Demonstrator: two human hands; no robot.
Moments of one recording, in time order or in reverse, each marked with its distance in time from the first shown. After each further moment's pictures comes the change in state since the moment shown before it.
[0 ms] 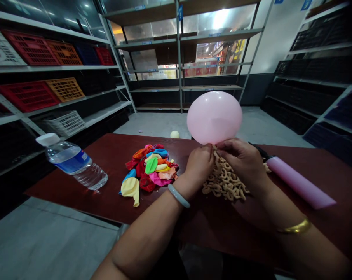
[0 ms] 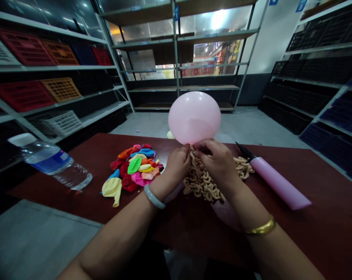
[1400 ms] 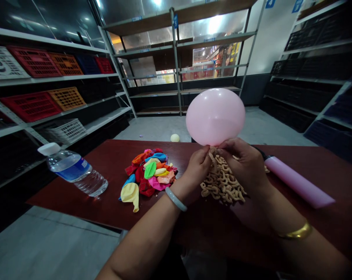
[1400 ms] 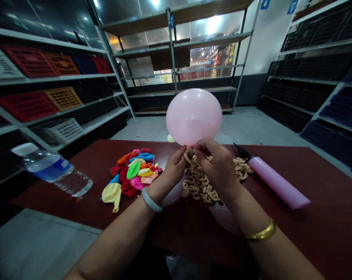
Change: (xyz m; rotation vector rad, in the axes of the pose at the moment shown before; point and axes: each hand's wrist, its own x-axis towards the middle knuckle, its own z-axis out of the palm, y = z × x) left_hand 0.000 0.000 0.000 -0.559 -0.018 0.011; right_hand -0.004 -0.008 -0.003 0.001 0.146 -0.120
